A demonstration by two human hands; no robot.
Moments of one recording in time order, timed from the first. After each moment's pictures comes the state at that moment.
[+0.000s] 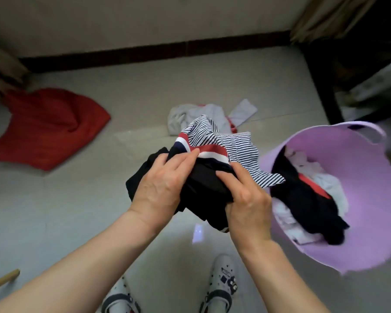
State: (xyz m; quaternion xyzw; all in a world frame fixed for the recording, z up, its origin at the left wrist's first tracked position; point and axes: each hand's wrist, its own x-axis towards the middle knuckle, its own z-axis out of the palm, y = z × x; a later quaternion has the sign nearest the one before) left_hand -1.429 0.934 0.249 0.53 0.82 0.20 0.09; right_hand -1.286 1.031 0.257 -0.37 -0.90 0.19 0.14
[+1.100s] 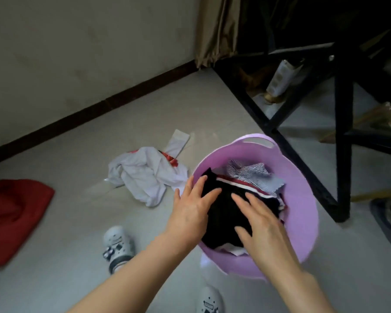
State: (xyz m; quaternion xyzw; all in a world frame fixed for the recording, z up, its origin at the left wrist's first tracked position) left_hand -1.245 1.182 0.287 0.61 0.74 0.06 0.28; right_hand -1.069 1.217 0.323 -0.51 -0.81 0.30 -0.02
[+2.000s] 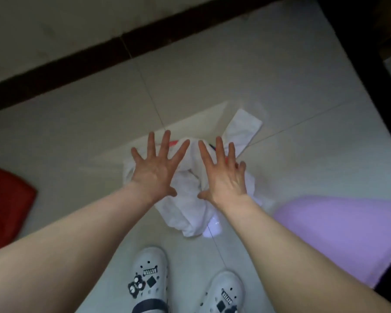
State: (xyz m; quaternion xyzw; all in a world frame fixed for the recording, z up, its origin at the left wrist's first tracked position) left_hand -1.613 1.266 -0.053 0.57 0.75 -0.21 0.25; right_hand -1.457 1.342 -0.060 -0.40 -0.86 0.20 -0.23
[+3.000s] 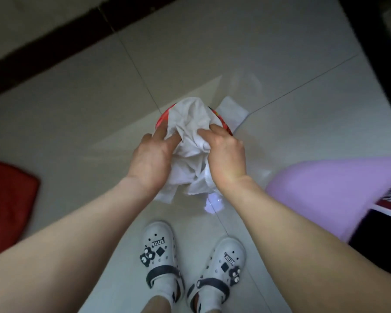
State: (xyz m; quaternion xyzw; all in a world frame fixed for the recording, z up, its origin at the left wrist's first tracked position) left_hand -1.592 1.245 -0.028 0.58 0.78 0.01 0.24; right_hand -1.453 1.326 -0.045 -0.47 -0.84 0.24 0.10
